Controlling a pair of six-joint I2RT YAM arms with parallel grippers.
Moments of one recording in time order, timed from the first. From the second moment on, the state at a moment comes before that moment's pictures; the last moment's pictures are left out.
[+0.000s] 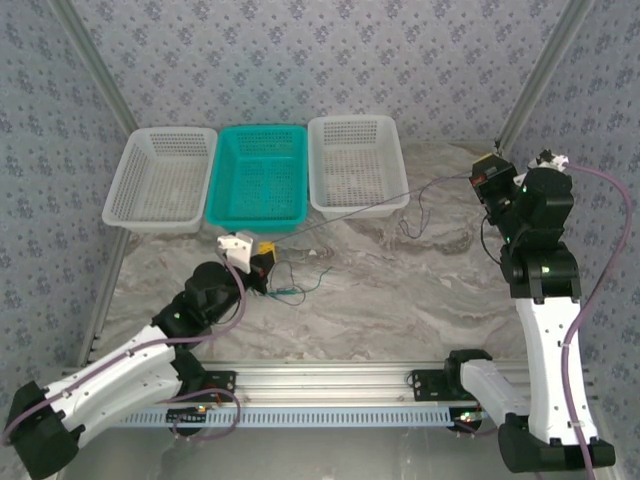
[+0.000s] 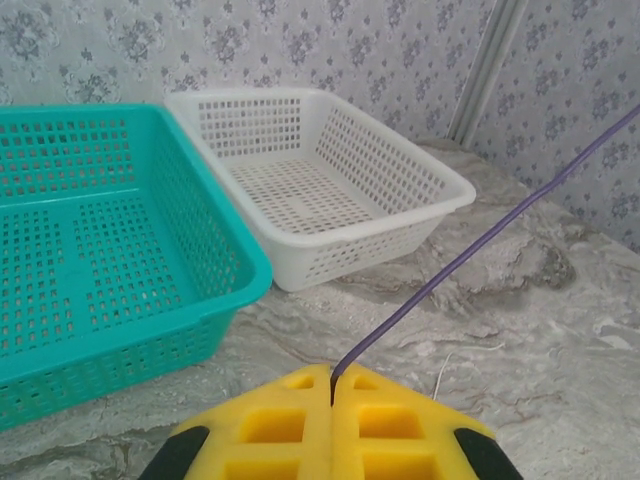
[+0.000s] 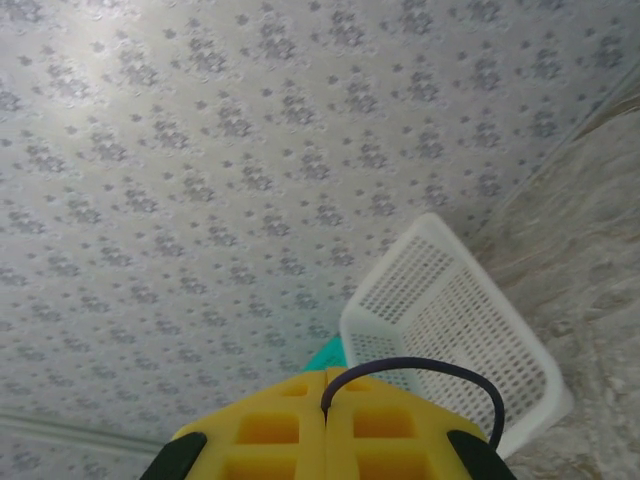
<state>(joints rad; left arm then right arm) -0.79 0.71 0.41 0.13 -0.19 -0.23 0.02 0.91 1.29 -0.52 -0.06 0.99</state>
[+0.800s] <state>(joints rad) -0.77 0.66 0.41 -0.01 -0.19 -0.20 0.18 1.16 1.72 -0.45 -0.21 0.79</state>
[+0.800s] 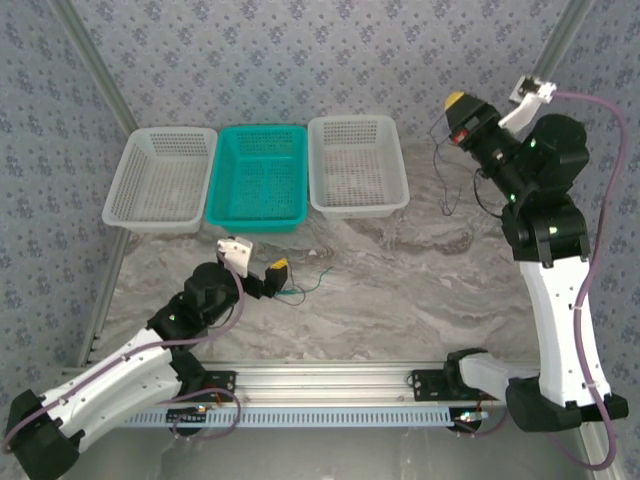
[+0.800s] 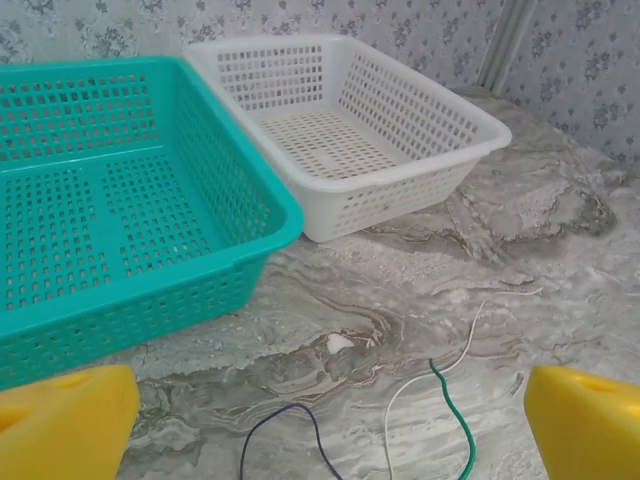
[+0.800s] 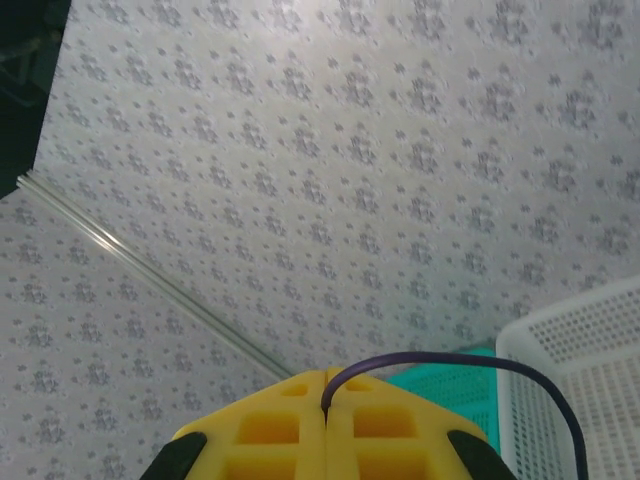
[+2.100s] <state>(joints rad) -0.77 0.54 0.41 -0.14 -0.23 -0.26 0.25 1.88 1.91 -0.27 -0.31 0.83</state>
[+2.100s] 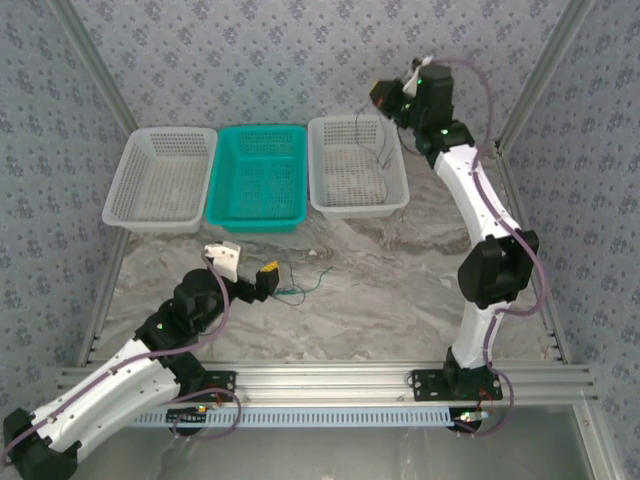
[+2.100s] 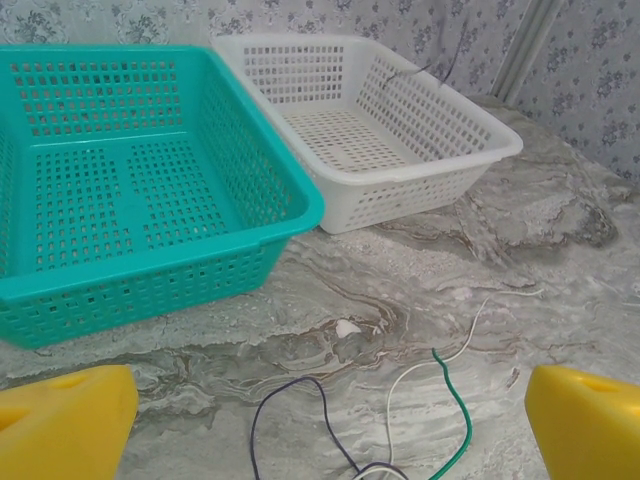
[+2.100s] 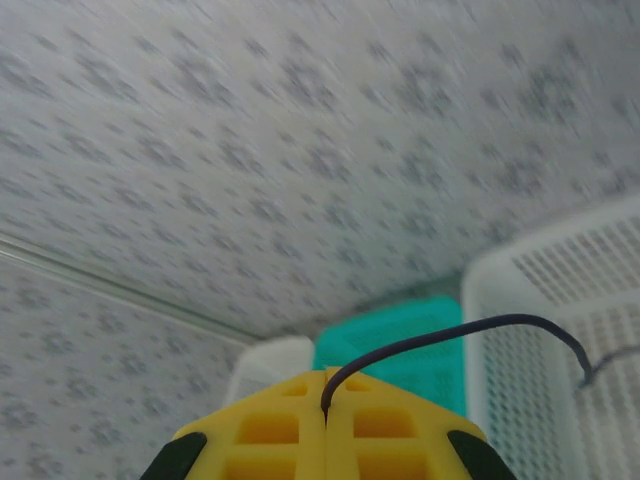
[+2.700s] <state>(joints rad) -0.73 0.63 0.55 -0.38 -0.34 -0.46 0.29 1.84 1.85 -0.50 -0.28 0.65</state>
